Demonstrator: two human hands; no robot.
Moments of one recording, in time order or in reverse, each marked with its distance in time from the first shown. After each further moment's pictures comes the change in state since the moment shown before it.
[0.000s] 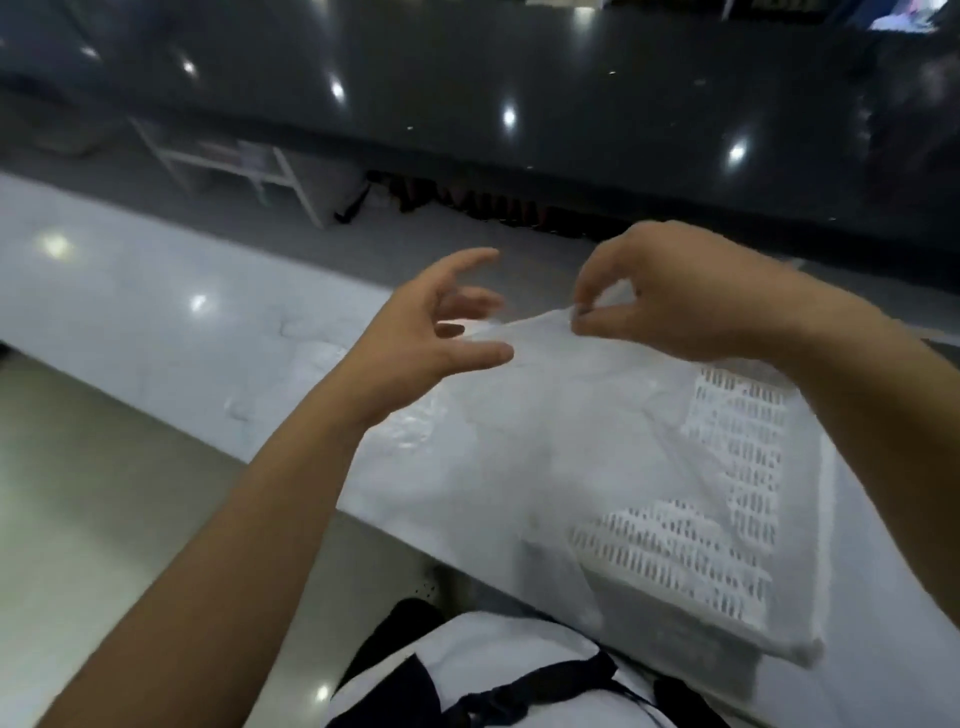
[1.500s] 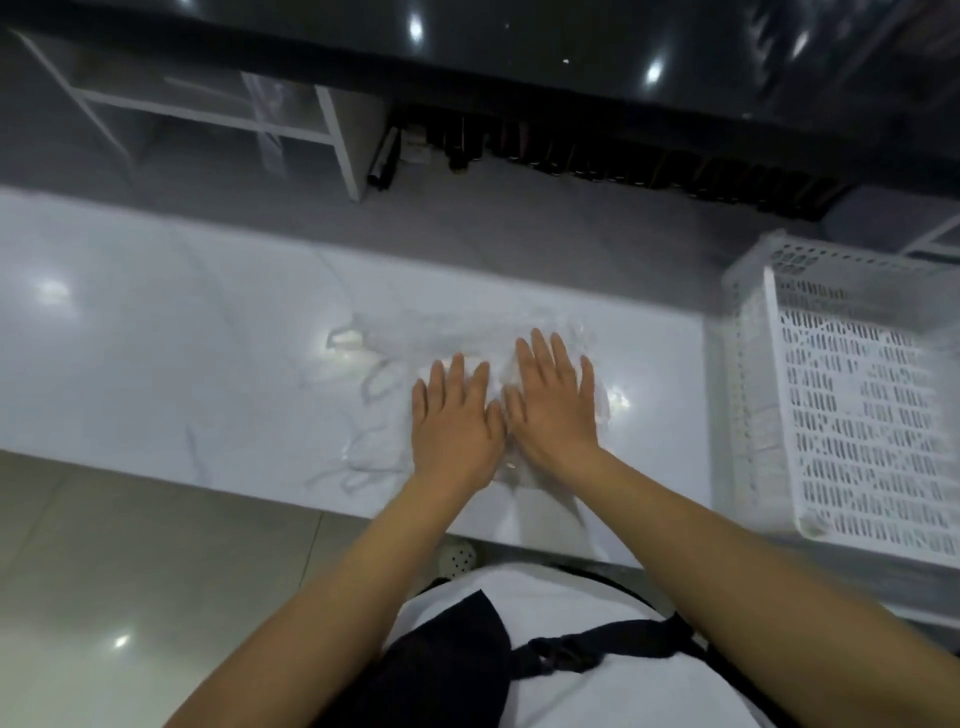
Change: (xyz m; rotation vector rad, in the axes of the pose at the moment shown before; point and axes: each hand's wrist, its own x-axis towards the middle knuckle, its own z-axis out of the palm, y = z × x) left_hand 0.017 -0.262 -0.120 0.843 -0.121 -0.107; right_hand 0.194 -0.125 0.336 -0.095 0.081 0.580
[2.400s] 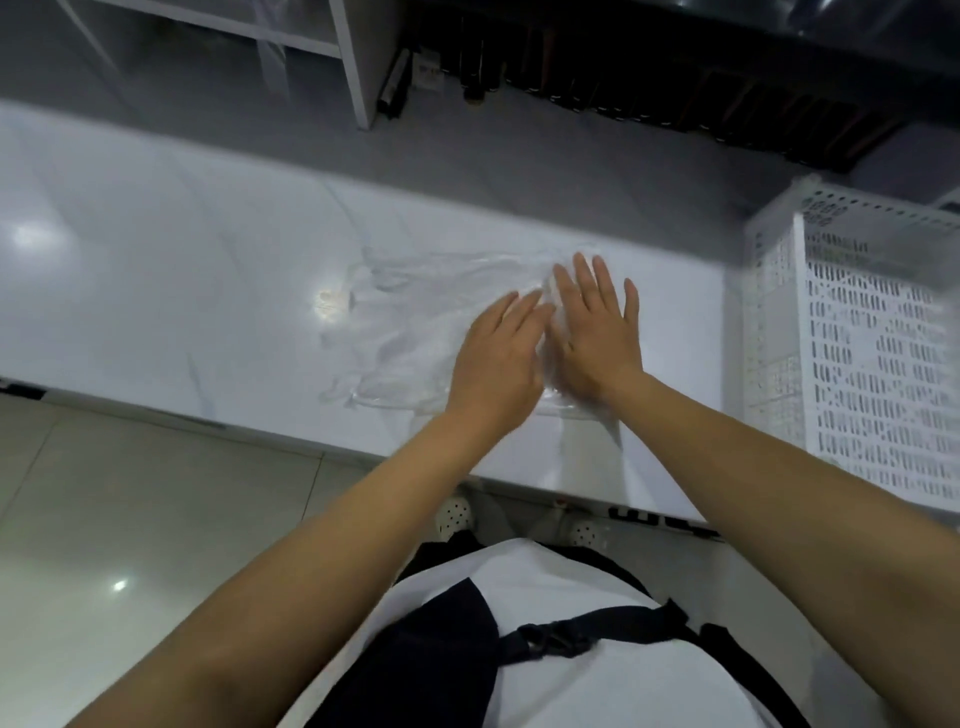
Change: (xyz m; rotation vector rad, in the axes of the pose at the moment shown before) left_hand -0.014 0.023 -0.024 -0.239 0.210 0.360; right_hand 0.020 0.040 -0.004 -0.202 0.058 -0.050
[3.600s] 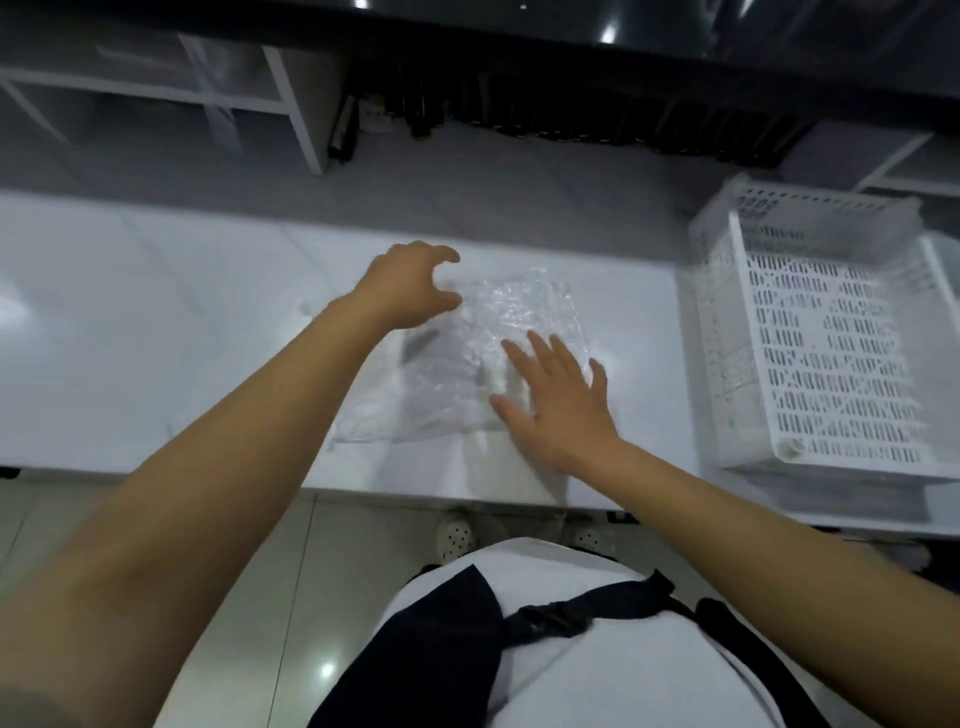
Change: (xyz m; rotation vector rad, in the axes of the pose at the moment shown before) left_hand 0.108 -0.063 -0.075 0.122 -0.380 -0.187; right_hand -0.075 -0.036 -0.032 0.278 -0.144 0.056
